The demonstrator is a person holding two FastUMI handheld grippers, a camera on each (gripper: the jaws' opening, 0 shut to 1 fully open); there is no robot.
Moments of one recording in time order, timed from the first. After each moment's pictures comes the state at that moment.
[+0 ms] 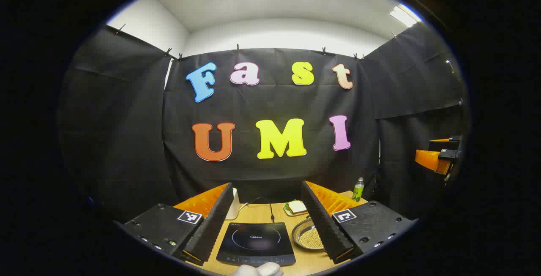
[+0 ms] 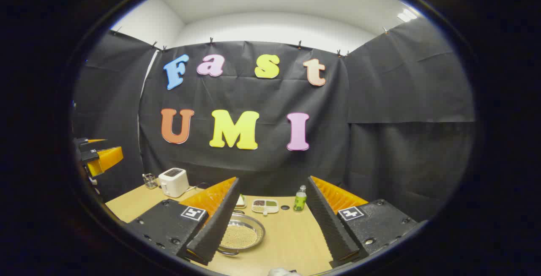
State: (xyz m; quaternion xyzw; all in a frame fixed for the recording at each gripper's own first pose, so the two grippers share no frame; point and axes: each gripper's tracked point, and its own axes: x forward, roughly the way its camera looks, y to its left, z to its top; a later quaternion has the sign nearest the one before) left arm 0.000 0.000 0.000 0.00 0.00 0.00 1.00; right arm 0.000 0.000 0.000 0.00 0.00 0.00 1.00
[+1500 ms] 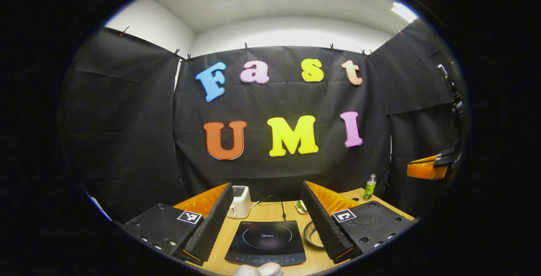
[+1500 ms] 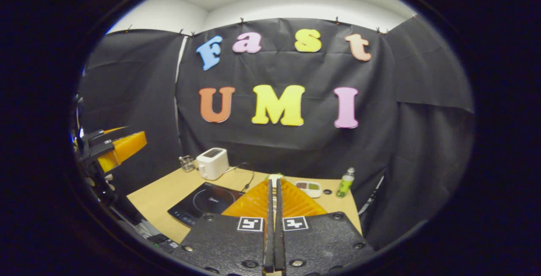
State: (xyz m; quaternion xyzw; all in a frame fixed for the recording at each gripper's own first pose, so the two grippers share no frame) left arm -0.002 0.027 -0.011 0.01 0.00 0.05 1.00; right arm 0.034 0.112 -0.057 0.00 0.11 0.19 0.98
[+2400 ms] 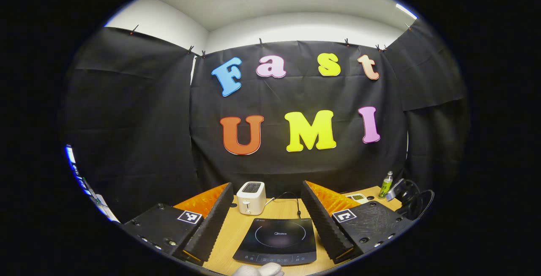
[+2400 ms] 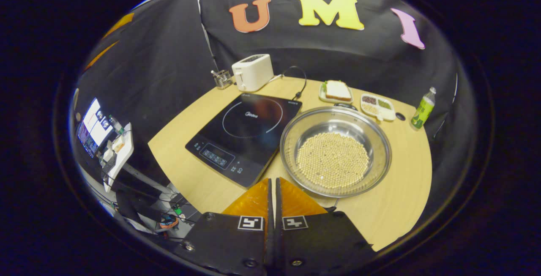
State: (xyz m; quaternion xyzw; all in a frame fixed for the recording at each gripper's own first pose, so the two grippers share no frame) left arm 0.005 0.054 -0.031 0.00 0.01 0.10 1.00; right arm 0.043 0.207 -0.324 -0.03 0.40 0.30 0.87
